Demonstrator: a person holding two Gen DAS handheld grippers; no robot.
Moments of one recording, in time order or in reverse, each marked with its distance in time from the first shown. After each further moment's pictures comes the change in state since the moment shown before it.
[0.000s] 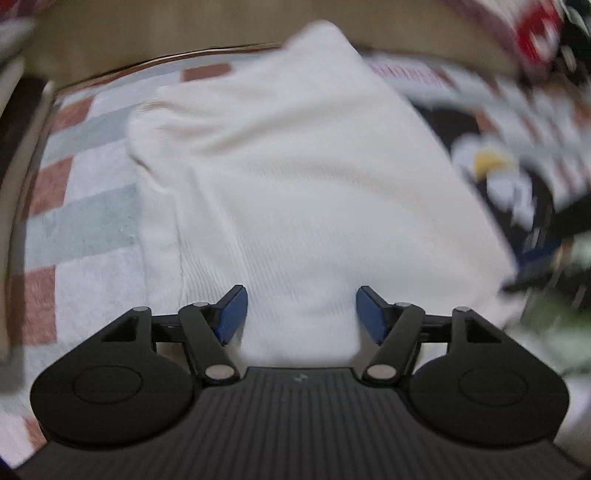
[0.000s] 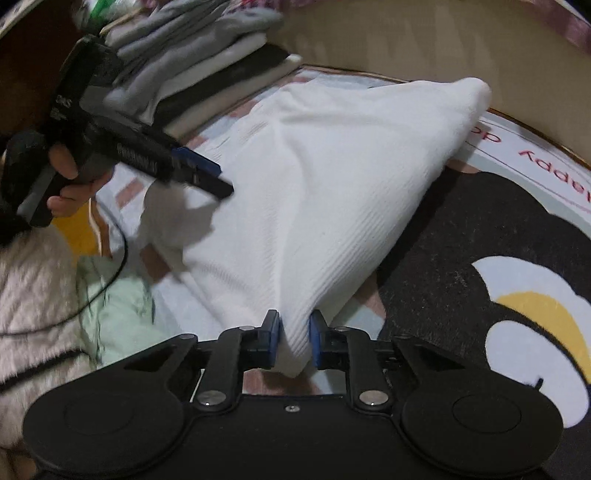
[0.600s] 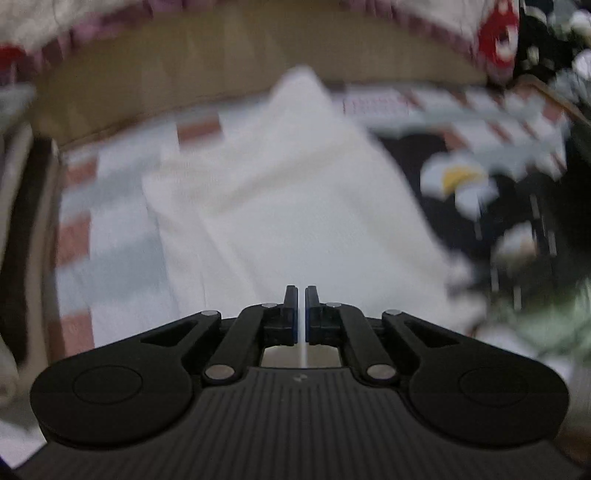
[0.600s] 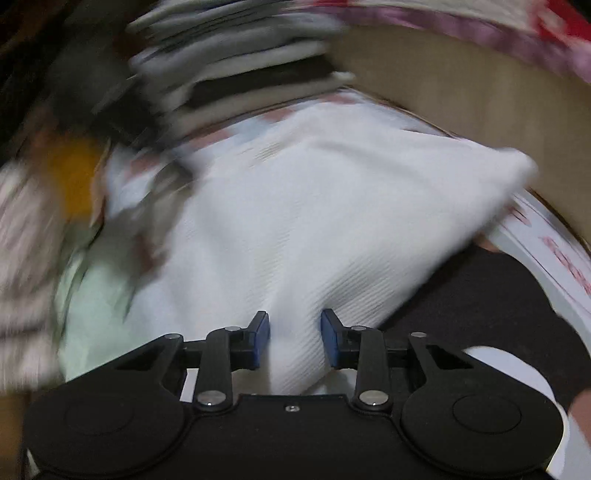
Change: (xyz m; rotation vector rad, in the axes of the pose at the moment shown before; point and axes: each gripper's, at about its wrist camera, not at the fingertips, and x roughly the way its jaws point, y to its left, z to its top) left arm -0.057 0.000 0.026 0.020 -0.144 -0.006; right arm 0.015 0.010 0.015 -0.346 -0.024 -0.021
